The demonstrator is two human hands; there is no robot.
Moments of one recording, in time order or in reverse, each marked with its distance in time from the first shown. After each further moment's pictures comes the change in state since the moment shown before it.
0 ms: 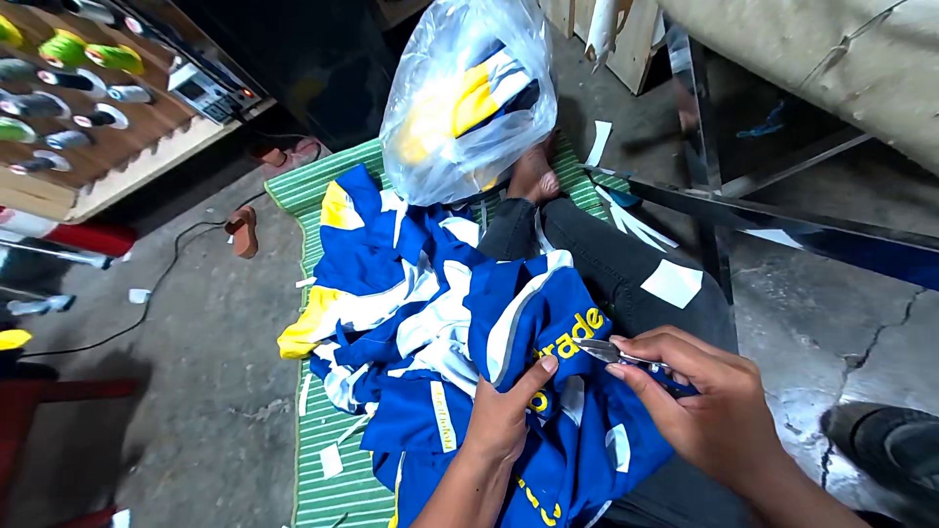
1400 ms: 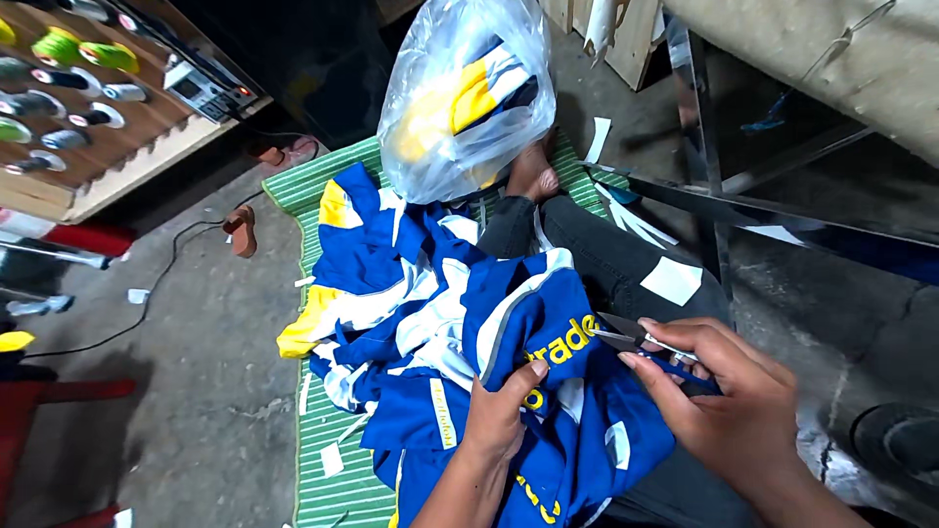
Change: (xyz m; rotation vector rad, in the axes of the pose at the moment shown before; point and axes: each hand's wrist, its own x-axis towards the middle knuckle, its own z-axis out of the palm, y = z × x) left_hand 0.001 -0.005 -0.007 -0.100 -0.059 0.085; right_hand -0.001 -0.001 -0.006 -0.104 0.133 -0.009
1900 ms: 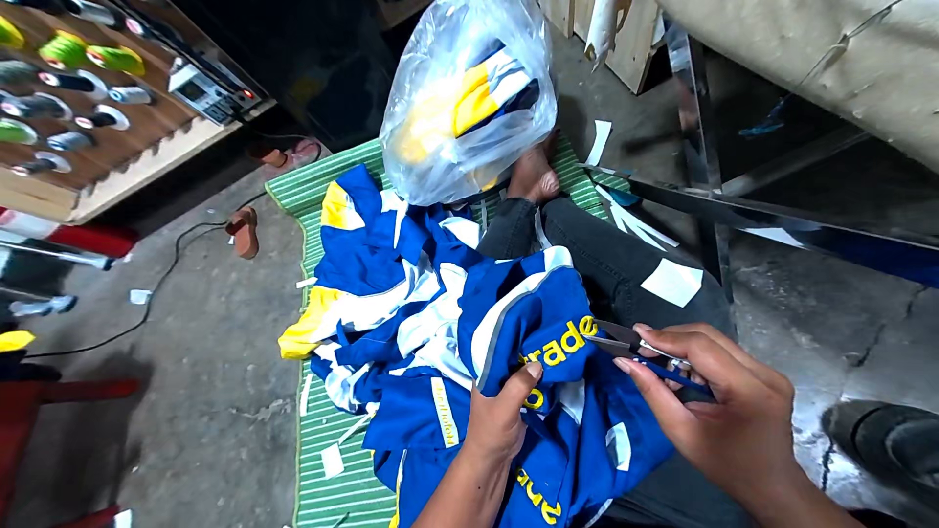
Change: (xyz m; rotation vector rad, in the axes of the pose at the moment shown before) left_hand -0.002 -0.003 -0.001 -0.006 0.009 0.087; right_hand -0.002 -0.006 0.002 -0.038 -0.004 -0.008
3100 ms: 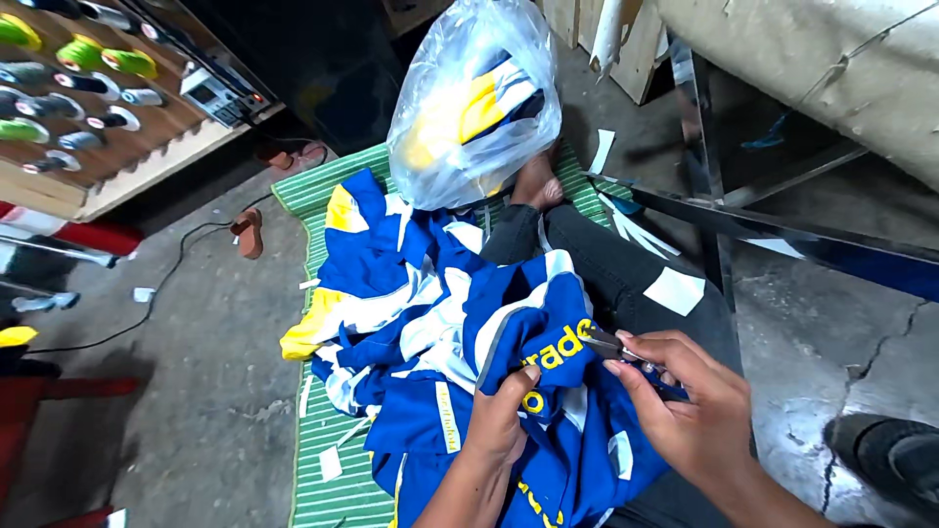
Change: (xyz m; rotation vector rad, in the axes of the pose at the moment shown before) left_hand 0.001 0.004 0.000 -0.055 0.006 -0.082; right_hand -0.003 0.004 0.024 0.154 0.048 -0.020
